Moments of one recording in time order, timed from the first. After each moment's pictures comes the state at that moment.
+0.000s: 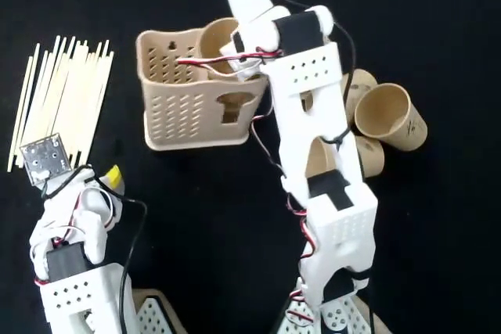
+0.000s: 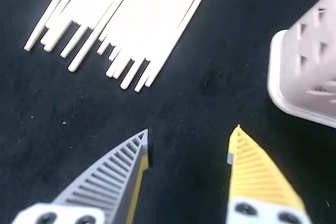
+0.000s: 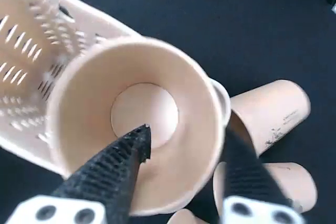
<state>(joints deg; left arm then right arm) -23.9 -88.9 83.6 57.5 4.4 -19.6 25.3 -58.4 99.1 16.6</state>
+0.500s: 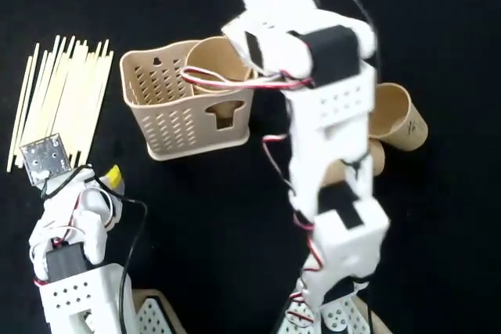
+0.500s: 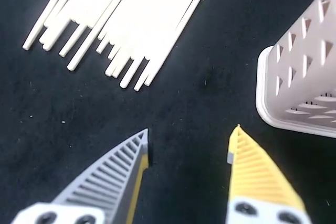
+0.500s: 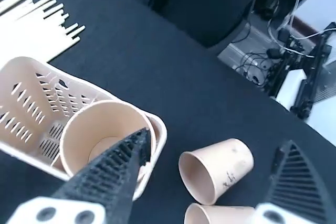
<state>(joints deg) -23.8 -88.9 83.8 57.4 4.4 -20.0 16.0 -66.9 99.3 18.5</state>
